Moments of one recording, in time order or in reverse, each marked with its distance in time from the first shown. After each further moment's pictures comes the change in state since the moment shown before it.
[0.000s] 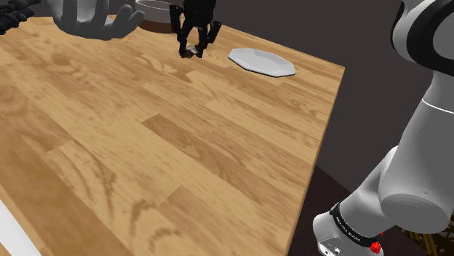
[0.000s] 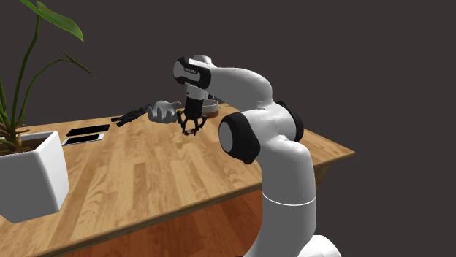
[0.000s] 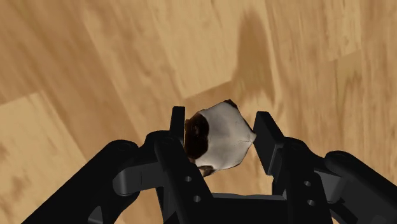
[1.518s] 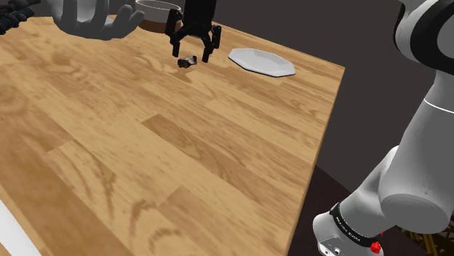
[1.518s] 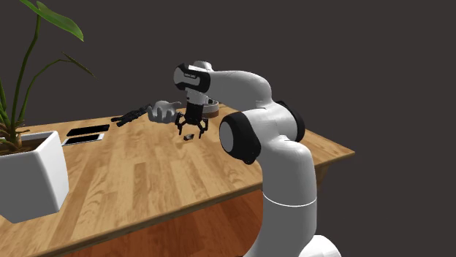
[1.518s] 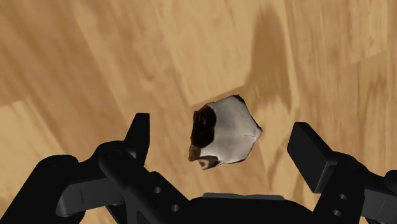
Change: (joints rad) arm -0.002 -0.013 -0.001 -0.079 0.002 0.063 -0.016
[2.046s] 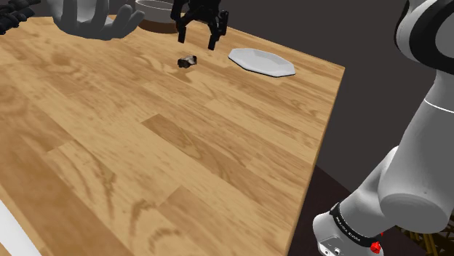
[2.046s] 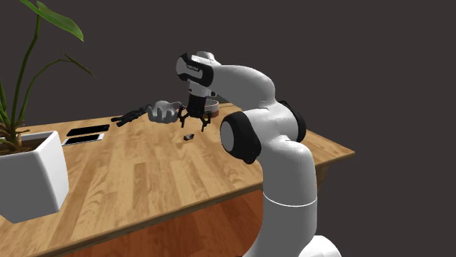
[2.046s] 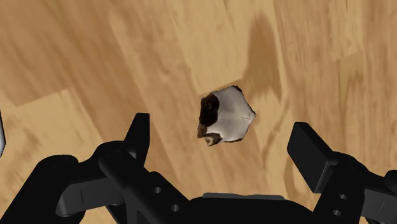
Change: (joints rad) arm -0.012 -0.001 -0.007 0.095 -0.006 -0.095 0.002
